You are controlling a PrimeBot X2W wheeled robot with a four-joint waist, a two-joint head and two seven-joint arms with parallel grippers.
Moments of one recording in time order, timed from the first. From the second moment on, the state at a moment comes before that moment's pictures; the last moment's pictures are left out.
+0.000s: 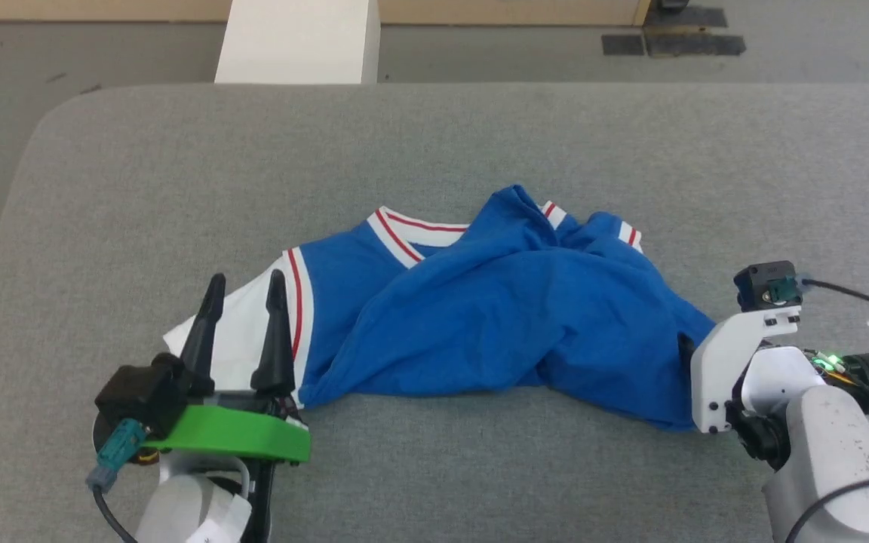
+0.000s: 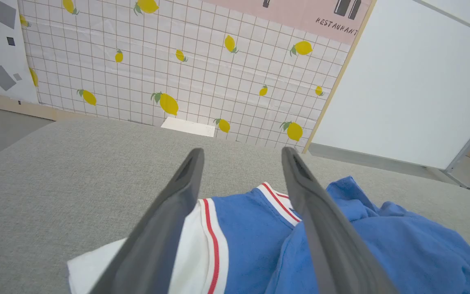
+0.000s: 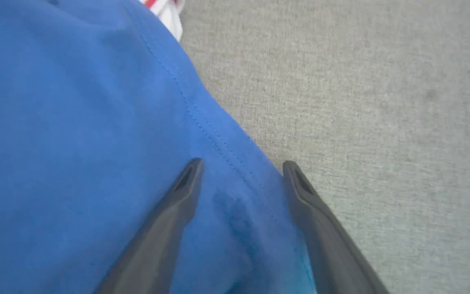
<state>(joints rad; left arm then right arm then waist) -0.10 0.08 -0.10 0.02 -0.34 -0.06 -0.26 -0.34 -0.05 -0.12 0.39 -0.05 0.13 0.53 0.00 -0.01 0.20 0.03</state>
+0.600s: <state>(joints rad) -0.09 0.05 -0.04 0.07 -0.30 -0.11 -0.26 -0.23 -0.05 -0.10 0.17 0.12 0.13 0.50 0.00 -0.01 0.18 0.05</state>
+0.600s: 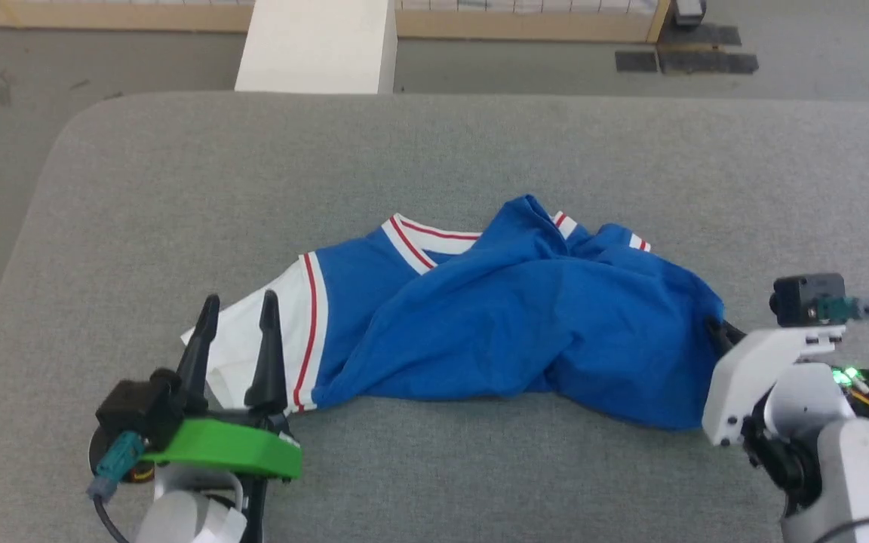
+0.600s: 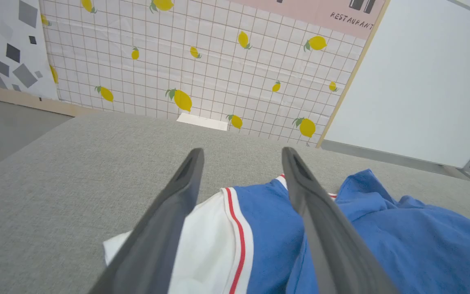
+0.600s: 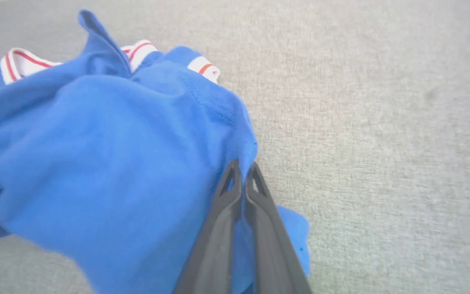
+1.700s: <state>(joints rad) -0.03 0.05 -0.01 0.07 -0.29 -0.10 -0.26 0.02 -0.05 -0.07 -0.06 0.20 0.13 0.24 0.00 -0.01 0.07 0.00</state>
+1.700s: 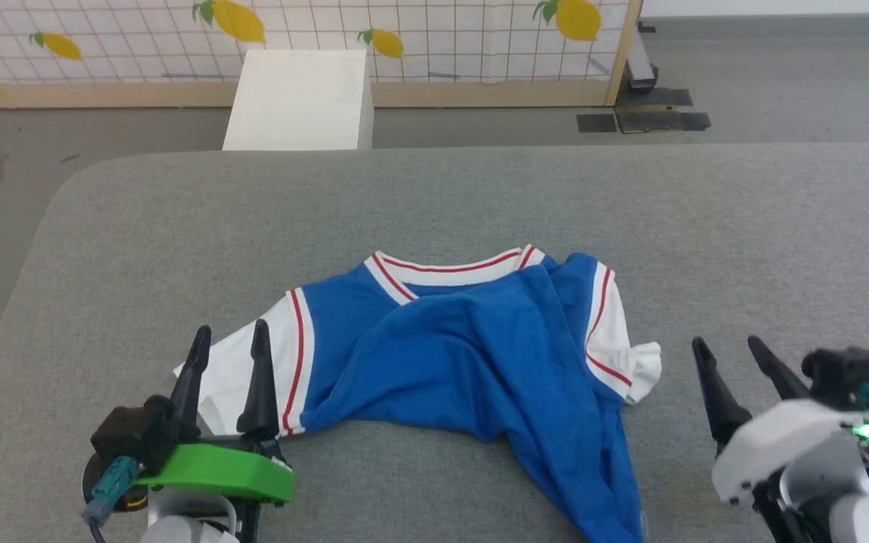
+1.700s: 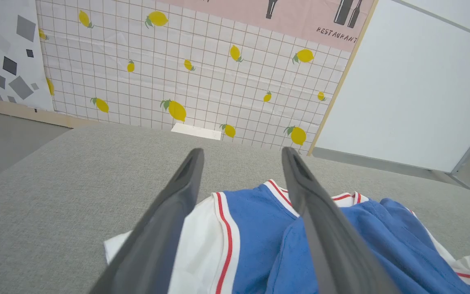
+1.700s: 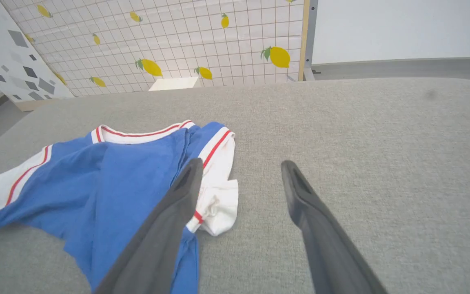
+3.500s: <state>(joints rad) -0.10 0.05 -0.10 0.19 -0.30 -0.09 -0.25 -0.04 -0.06 -0.33 0.06 0.01 0.13 0.15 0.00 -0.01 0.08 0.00</state>
